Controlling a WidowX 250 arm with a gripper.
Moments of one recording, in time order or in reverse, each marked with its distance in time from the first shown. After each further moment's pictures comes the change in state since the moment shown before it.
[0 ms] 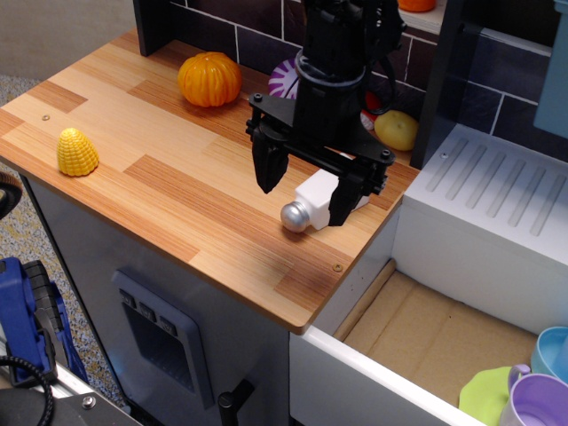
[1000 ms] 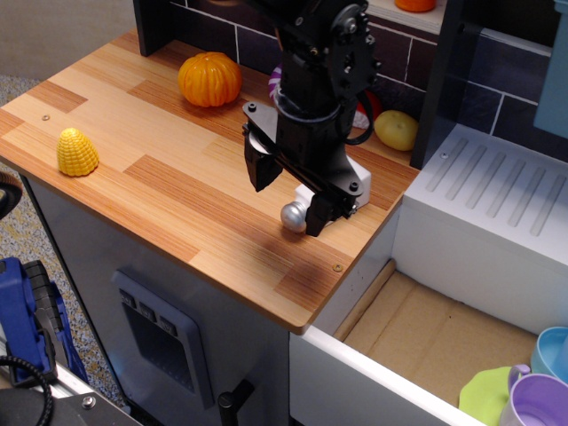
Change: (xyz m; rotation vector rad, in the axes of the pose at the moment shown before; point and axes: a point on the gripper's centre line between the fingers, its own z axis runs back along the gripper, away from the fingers) arm 0.008 0.016 -0.018 0.050 -0.173 -0.215
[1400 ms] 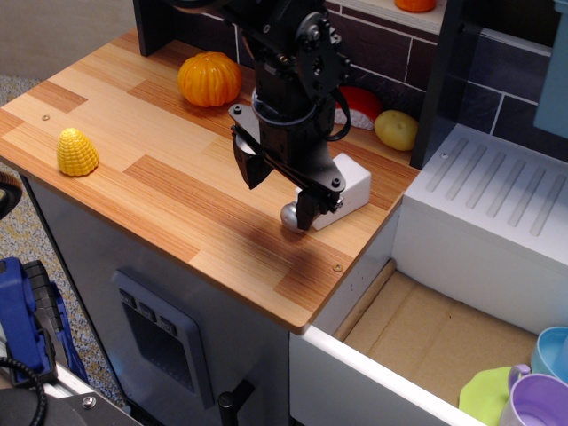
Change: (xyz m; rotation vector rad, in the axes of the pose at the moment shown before) arm 0.004 0.008 -0.013 -0.039 -0.069 0.023
